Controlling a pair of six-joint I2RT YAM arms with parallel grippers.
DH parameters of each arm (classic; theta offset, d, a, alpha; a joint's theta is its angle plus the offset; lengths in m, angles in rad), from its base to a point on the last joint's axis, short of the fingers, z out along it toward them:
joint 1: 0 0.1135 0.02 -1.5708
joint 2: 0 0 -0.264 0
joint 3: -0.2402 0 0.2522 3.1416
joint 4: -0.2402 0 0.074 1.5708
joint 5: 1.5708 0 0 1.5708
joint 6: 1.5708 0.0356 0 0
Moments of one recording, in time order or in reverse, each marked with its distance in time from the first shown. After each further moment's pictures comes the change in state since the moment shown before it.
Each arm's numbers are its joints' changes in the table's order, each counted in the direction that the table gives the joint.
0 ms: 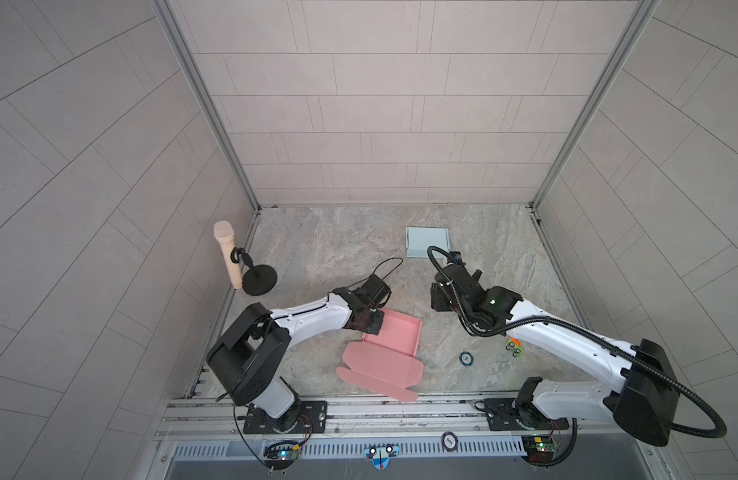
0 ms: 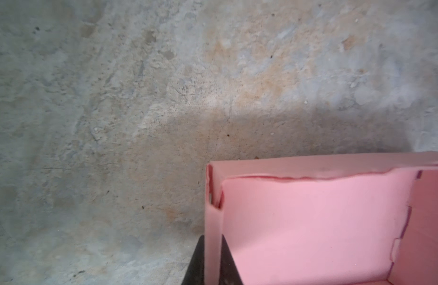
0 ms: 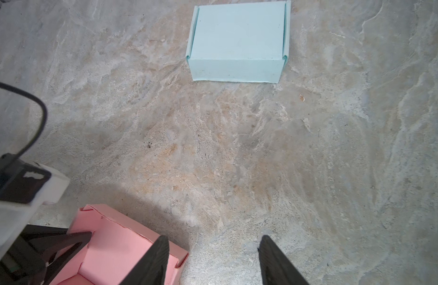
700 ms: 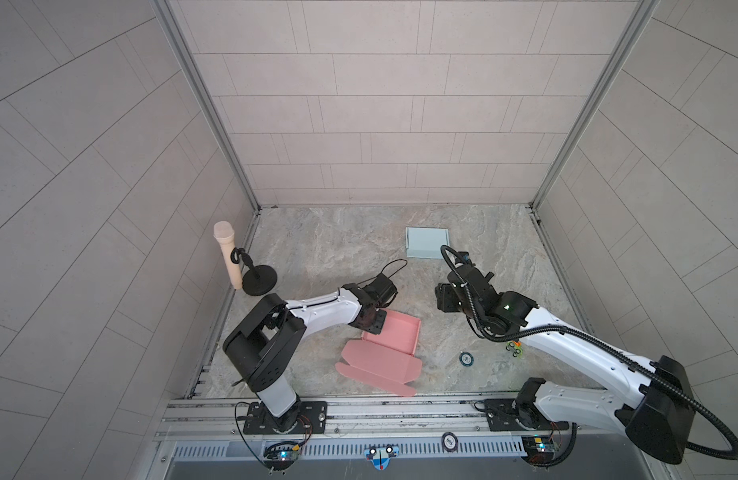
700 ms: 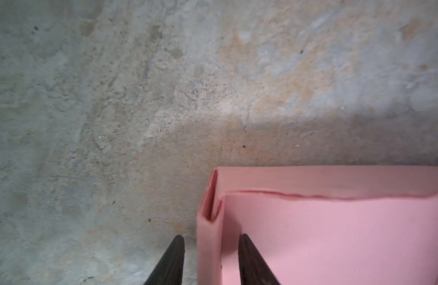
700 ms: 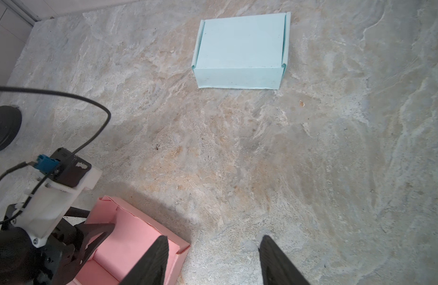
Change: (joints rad) left arm -0.010 0.059 -0.058 -0.051 -0.048 -0.007; right arm -0.034 -0.062 0.041 0.029 -0.063 -0.041
